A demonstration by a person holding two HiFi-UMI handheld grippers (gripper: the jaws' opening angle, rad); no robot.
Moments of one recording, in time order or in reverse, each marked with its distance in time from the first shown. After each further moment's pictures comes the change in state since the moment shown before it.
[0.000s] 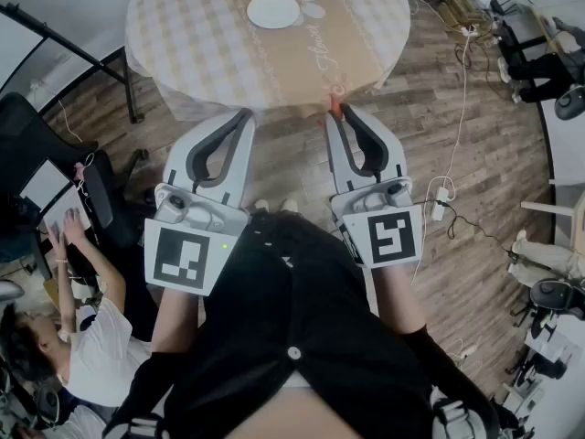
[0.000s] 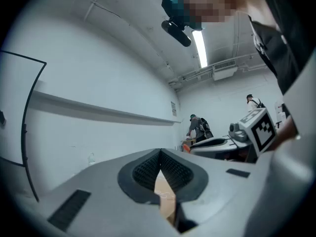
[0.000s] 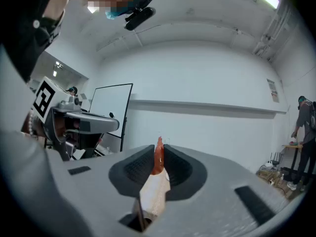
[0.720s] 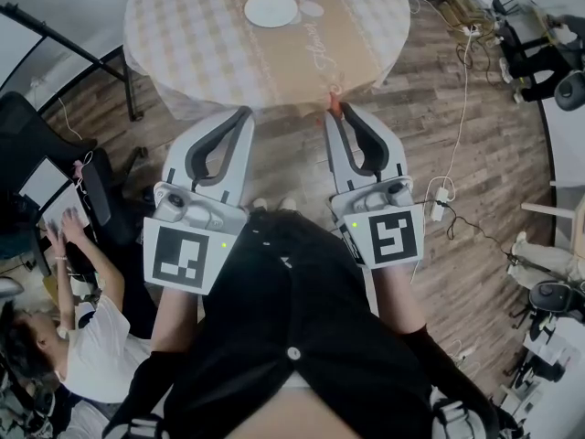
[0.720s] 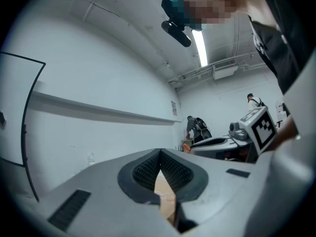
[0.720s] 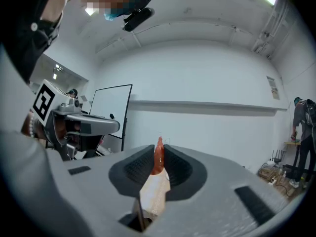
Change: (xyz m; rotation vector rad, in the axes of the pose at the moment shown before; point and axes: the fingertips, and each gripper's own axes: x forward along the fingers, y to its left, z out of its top) left arm 0.011 -0.010 0.002 0.009 0.004 0.006; right arm -0.004 -0.012 0.001 0.024 -0.015 0.014
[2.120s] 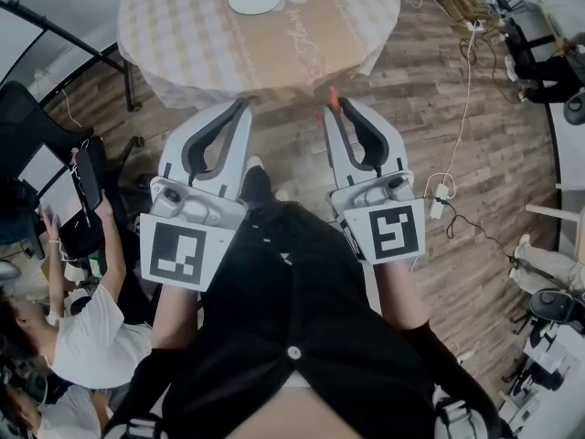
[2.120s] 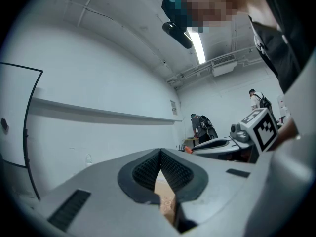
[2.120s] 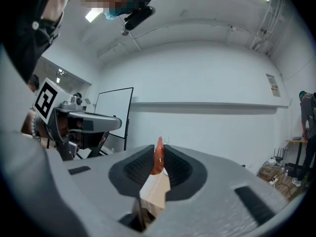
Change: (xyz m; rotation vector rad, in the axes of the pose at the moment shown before) left arm 0.017 -0.075 0.010 0.031 0.000 0.036; right arm -0.063 -0.042 -0.019 0.013 -0.007 0.041
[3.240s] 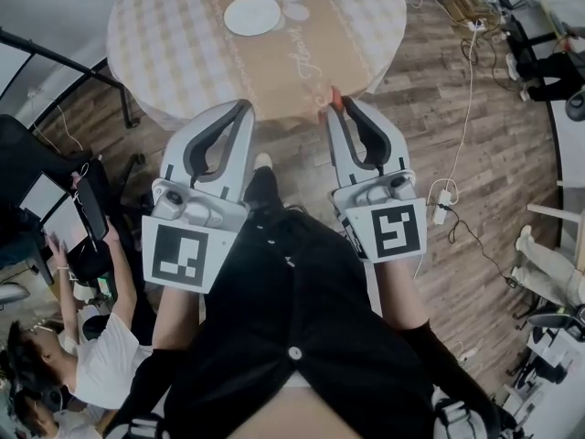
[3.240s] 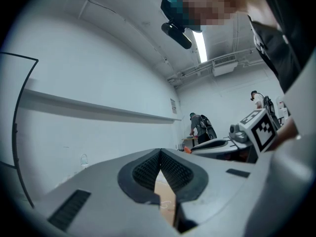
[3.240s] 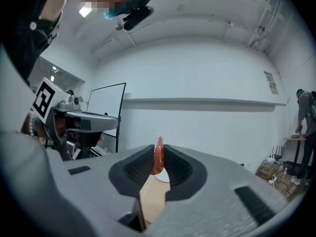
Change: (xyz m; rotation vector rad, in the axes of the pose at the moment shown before) left arm 0.072 0.064 -0.020 -0.013 0.005 -0.039; right arm 0.087 -0.041 -0.017 0.012 0.026 -0.046
